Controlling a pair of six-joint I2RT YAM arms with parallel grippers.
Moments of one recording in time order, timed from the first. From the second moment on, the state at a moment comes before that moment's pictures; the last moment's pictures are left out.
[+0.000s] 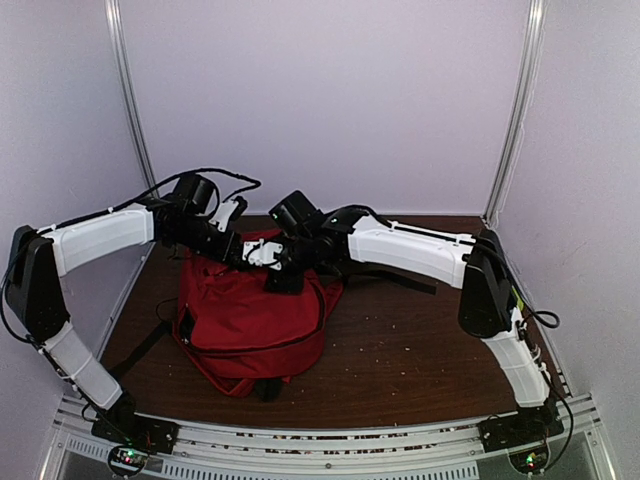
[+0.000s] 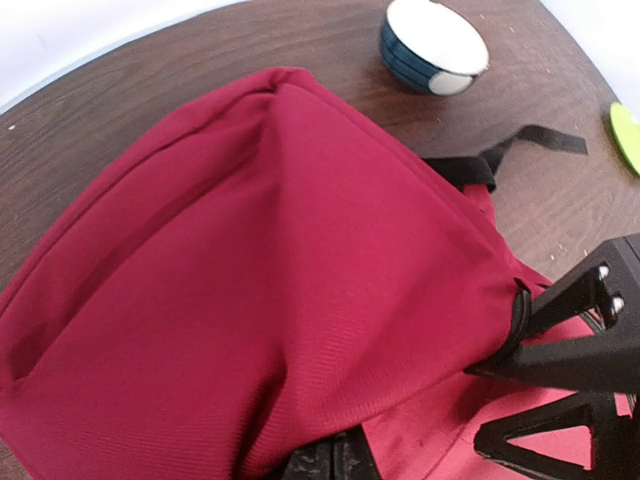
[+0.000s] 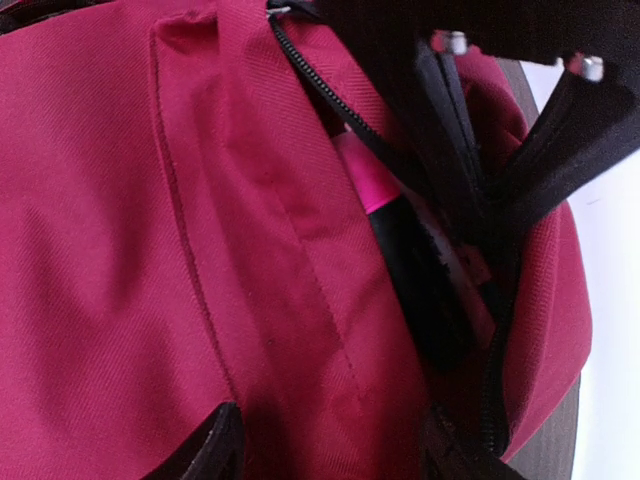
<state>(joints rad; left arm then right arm) -0.44 1.61 1.27 -0.54 0.23 -0.05 0.96 2.34 2.19 -0.64 -0.08 -0.67</state>
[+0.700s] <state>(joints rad) -0.43 1.61 1.27 -0.52 0.29 -0.08 0.91 2.49 2.35 -0.66 -0.11 -0.64</state>
